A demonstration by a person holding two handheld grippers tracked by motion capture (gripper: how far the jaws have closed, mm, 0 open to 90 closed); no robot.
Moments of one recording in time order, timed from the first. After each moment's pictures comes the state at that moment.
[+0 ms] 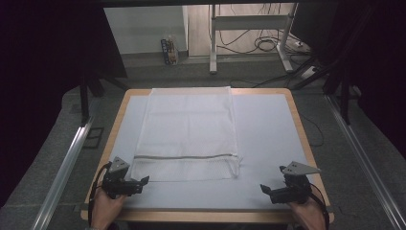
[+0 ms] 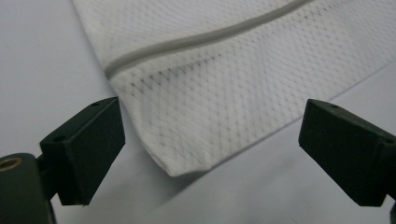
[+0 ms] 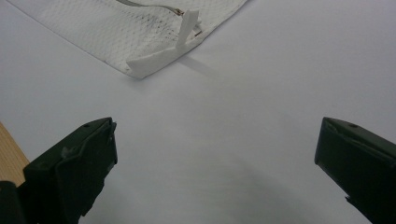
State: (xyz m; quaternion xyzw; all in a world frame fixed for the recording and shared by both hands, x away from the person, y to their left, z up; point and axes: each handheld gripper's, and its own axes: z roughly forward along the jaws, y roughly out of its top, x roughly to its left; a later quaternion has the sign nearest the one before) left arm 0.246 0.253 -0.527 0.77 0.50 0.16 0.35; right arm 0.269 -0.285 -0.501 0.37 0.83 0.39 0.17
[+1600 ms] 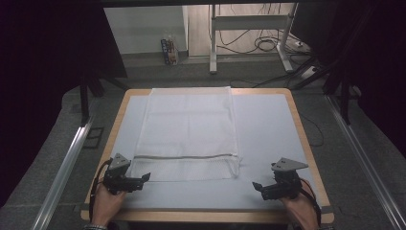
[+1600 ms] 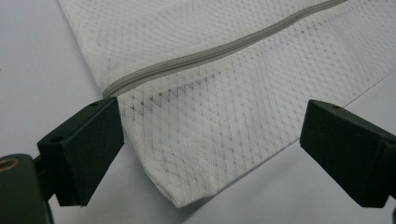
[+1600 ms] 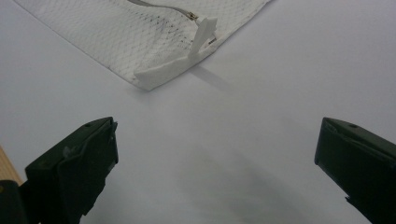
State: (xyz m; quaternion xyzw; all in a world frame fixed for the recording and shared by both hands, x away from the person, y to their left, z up) left arm 0.258 0.255 -0.527 0.78 0.48 0.18 0.37; right arm 0.281 -0.261 -0.502 0.35 0.84 0.37 0.16
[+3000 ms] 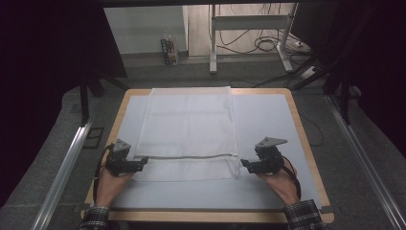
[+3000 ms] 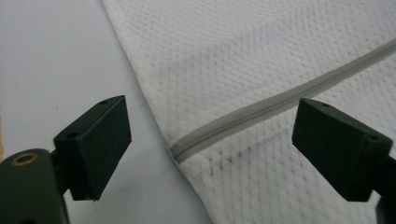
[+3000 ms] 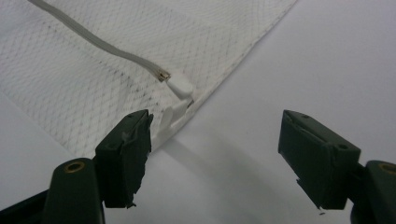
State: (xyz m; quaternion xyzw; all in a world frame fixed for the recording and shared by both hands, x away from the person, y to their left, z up) left arm 0.311 0.268 -0.530 0.76 0.51 0.21 0.35; right arm 0.344 -0.220 -0.496 0.37 0.84 0.35 0.16
